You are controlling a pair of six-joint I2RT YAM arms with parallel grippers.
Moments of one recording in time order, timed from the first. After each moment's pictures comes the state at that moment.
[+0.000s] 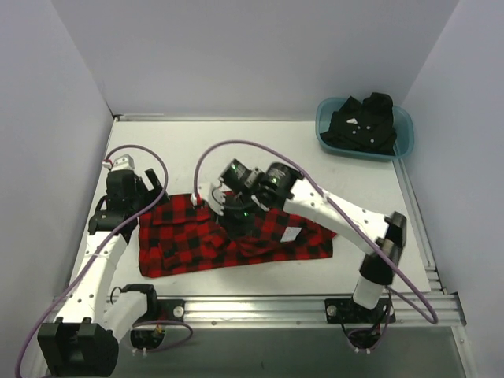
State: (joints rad) left arm -0.03 0.97 0.81 -0.52 -0.09 -0.45; right arm 1.06 1.69 1.72 -1.09 -0.36 -0.32
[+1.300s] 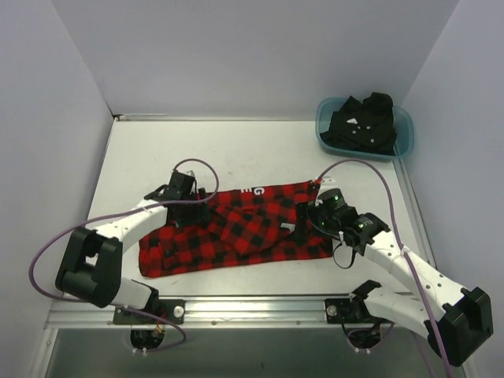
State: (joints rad) left arm -0.38 1.41 0.79 -0.41 0.02 -0.58; right arm 0.60 1.01 0.71 -0.58 0.11 0.32
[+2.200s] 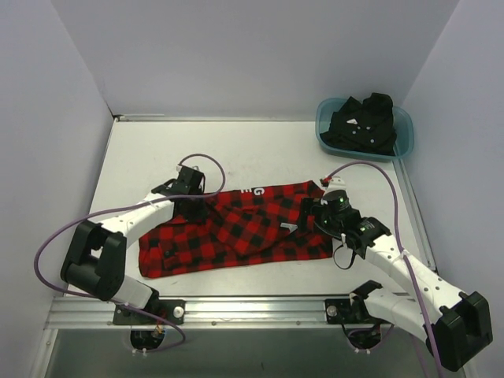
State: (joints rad) left arm -0.44 1.49 0.87 -0.46 -0.07 -0.62; right arm 0.52 0.96 0.61 -0.44 0.13 0.42
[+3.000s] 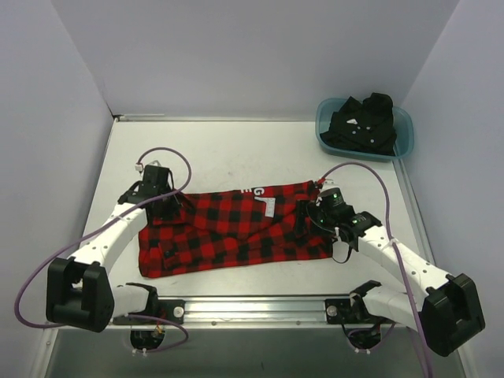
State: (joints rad) left arm -0.22 1.26 0.85 -0.54 -0.15 -0.64; right arm 0.49 1.07 0.61 -0.43 0.04 0.42
